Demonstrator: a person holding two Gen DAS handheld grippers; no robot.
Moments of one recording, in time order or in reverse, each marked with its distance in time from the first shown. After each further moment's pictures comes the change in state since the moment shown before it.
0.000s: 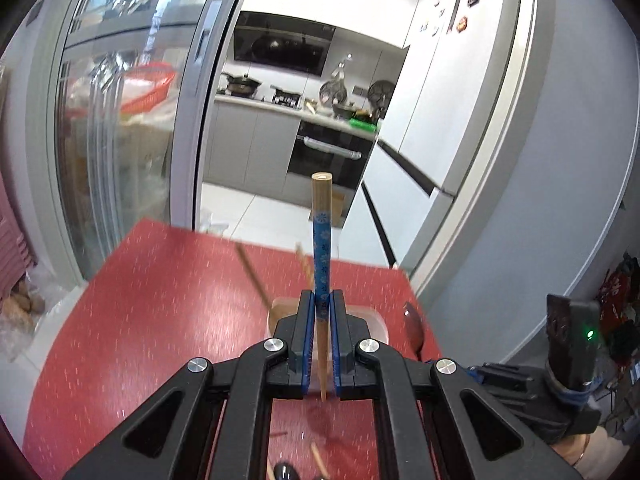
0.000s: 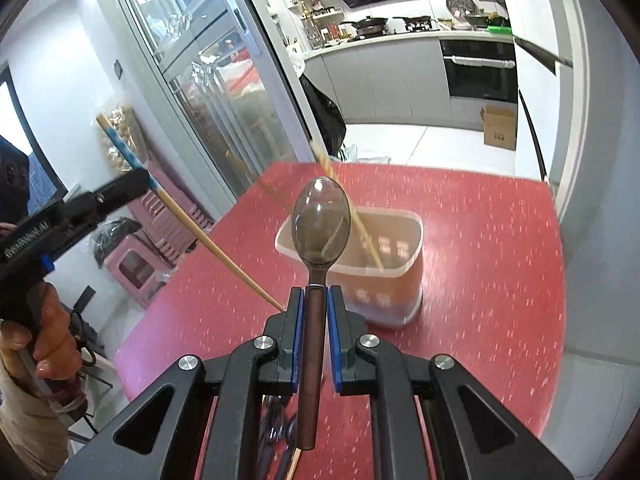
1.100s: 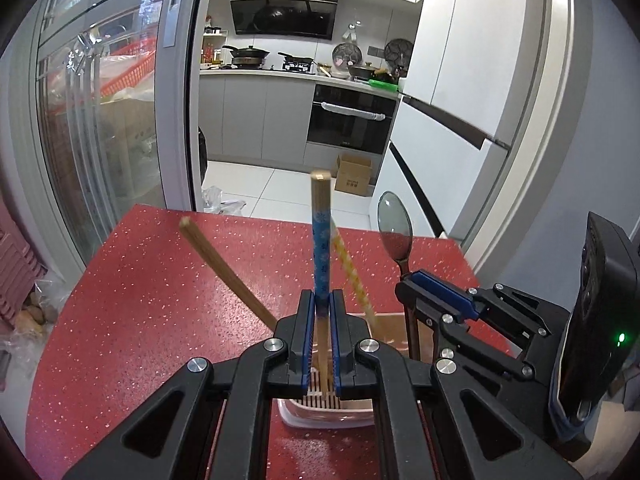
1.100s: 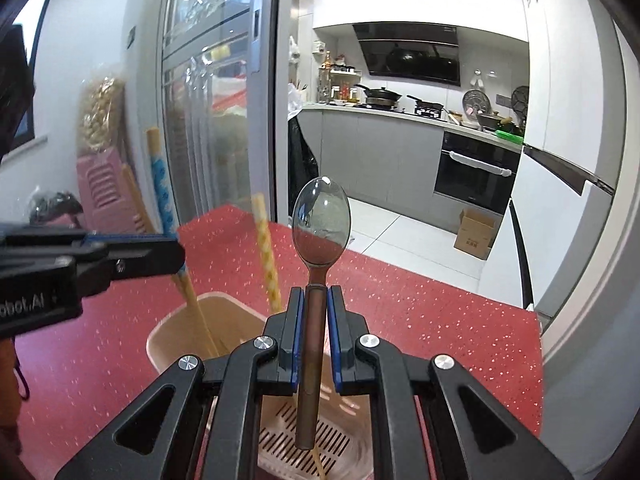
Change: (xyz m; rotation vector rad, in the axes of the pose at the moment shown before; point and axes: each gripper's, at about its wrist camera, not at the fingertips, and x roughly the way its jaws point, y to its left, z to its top) left arm 0.134 0.011 -0.014 0.074 0.132 0.118; right arm 0.125 -0.009 0.040 -0.315 -0.226 -0.205
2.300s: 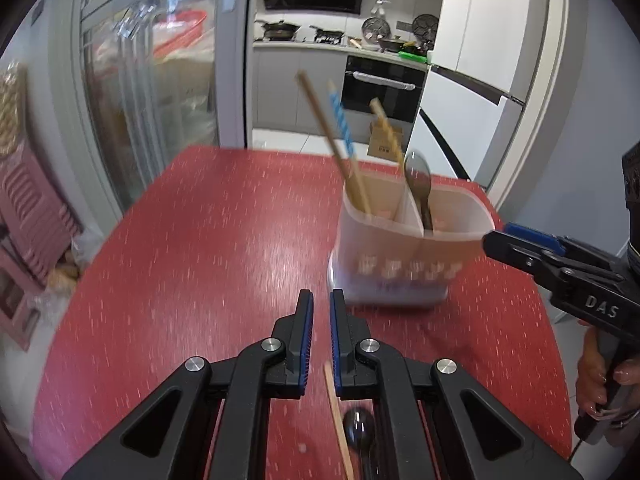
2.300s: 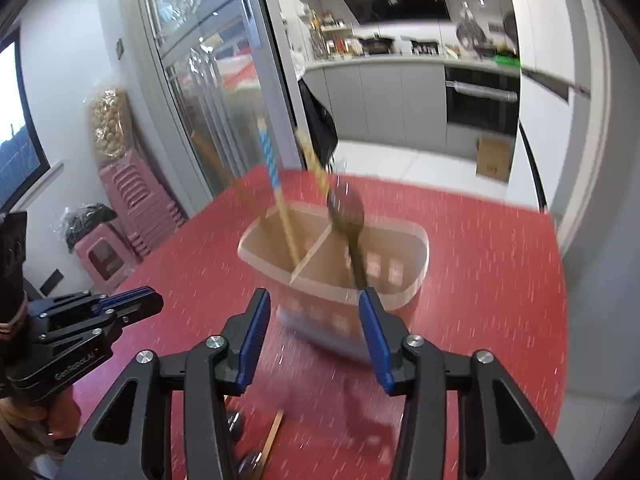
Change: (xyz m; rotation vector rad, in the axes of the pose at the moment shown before) left arm -0.075 0.026 -0.108 -0.052 0.110 0.103; right arm -0.078 0.014 -0.047 0.218 0.190 0.124
